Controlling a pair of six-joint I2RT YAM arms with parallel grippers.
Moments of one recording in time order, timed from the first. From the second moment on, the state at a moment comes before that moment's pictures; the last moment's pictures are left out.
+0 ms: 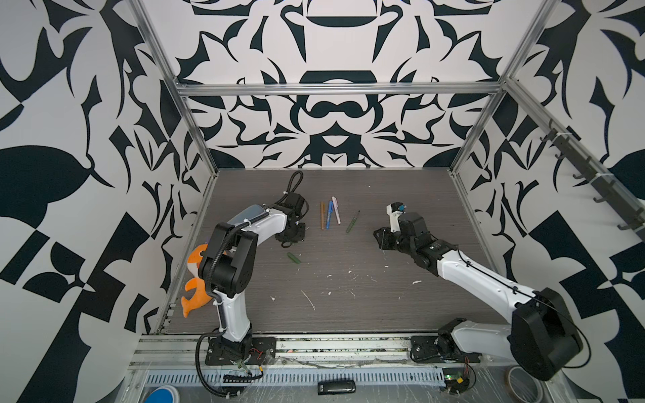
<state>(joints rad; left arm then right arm) -0.42 1.82 1.20 -0.60 -0.03 -0.27 0.48 1.26 0.75 -0.16 -0.09 0.49</state>
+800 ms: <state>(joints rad) -0.59 1.34 0.72 0.17 0.50 -0.31 0.64 1.41 0.95 -0.04 -0.32 0.64</state>
